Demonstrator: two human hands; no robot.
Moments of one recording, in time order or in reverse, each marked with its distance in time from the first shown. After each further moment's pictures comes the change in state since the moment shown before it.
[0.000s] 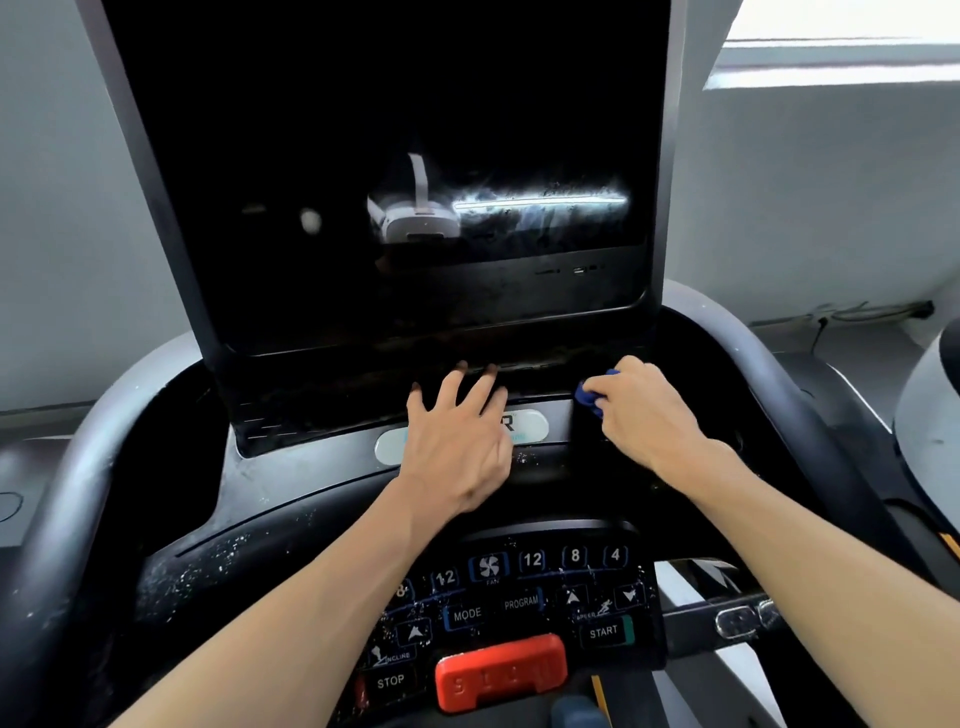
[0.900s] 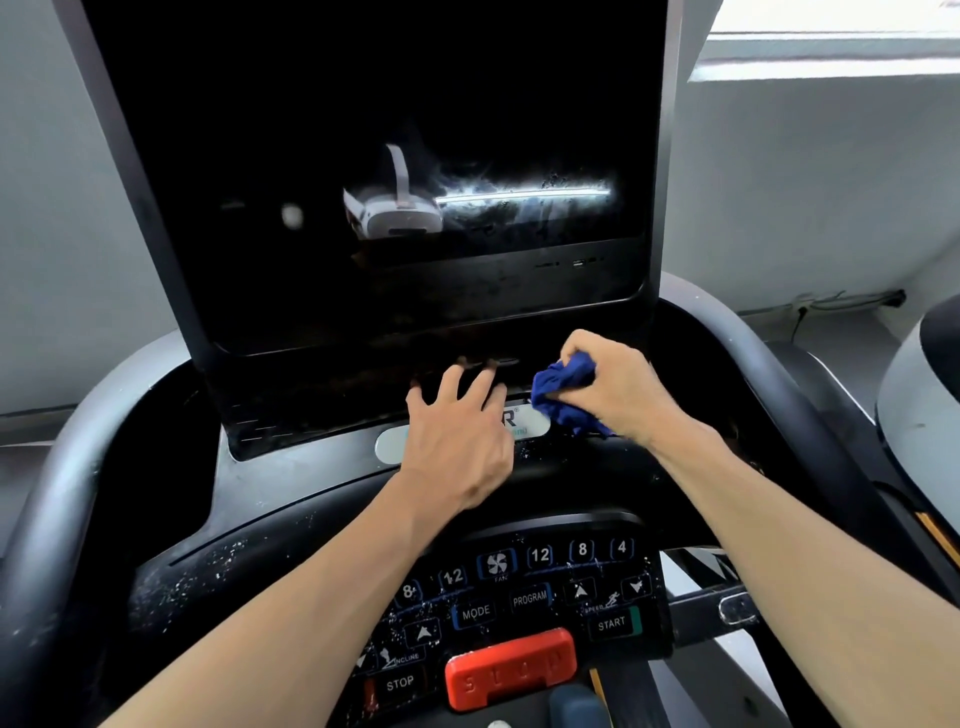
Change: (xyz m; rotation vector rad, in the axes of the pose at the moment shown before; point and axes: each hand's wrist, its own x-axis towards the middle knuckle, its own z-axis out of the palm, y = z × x) left_hand 0.002 -0.004 -0.004 0.017 -0.032 0.039; right_hand 0.014 -0.021 -0.008 0.596 0.048 -0.021
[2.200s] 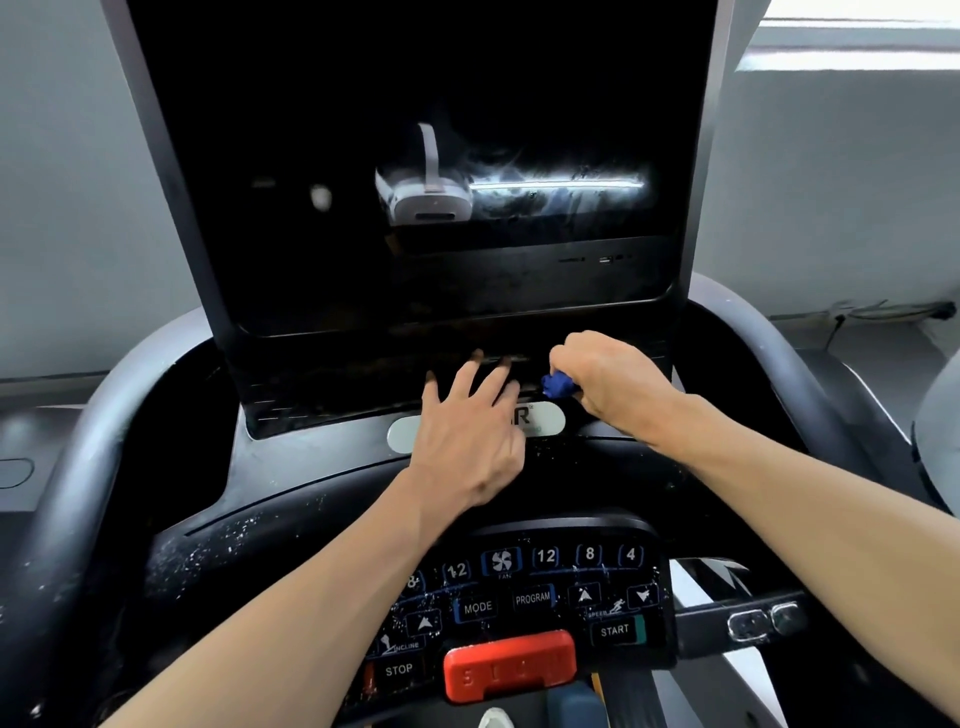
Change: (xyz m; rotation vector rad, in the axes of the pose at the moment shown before) left_hand 0.000 0.000 0.003 -0.056 -0.009 -0.014; right_hand 0.028 0.003 0.012 -0.592 -0.183 -0.396
